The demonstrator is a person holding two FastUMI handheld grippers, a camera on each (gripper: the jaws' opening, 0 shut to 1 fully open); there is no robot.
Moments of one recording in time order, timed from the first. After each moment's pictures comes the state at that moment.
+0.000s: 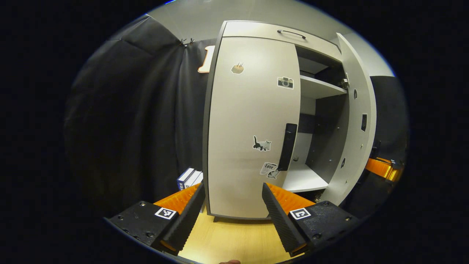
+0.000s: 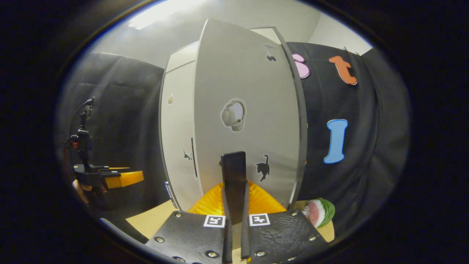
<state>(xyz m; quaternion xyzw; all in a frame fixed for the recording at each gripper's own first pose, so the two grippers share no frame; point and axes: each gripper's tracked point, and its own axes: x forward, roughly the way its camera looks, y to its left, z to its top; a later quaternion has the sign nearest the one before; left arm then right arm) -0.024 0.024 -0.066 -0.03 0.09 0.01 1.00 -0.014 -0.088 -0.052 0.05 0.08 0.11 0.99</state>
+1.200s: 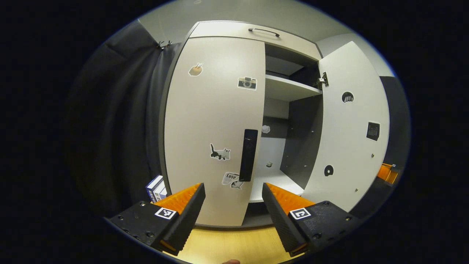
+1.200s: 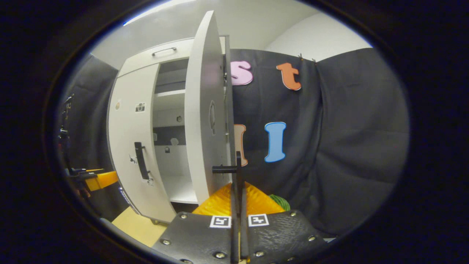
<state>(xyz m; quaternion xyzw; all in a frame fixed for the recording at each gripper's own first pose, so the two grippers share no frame) 0.014 -0.061 -0.054 -0.03 0.06 -0.08 0.99 -0.054 -0.212 -0.046 0.04 0.07 -0.11 0.99</state>
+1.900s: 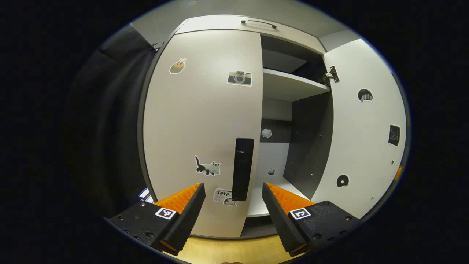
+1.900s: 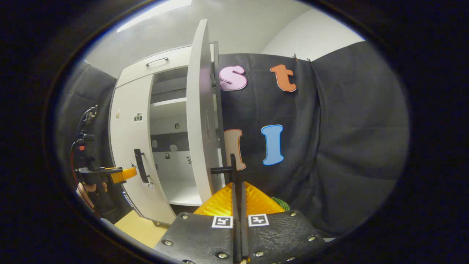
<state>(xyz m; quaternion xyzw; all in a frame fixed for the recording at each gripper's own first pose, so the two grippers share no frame) 0.084 -0.085 -0.048 -0.02 0.05 -0.07 1.00 -0.076 -0.241 -0.039 0.04 0.05 -0.11 0.99</state>
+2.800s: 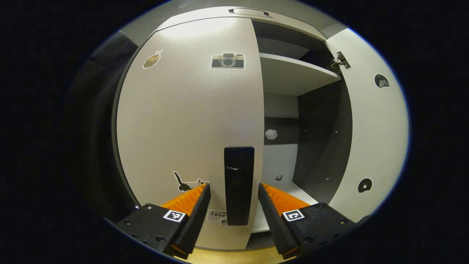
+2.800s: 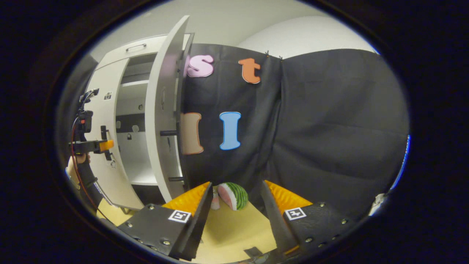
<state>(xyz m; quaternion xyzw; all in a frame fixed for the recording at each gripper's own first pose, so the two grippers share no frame) 0.151 -0.095 -0.055 0.01 0.05 -0.05 1.00 -0.158 -0.307 -0.084 0.02 0.11 -0.25 0.96</state>
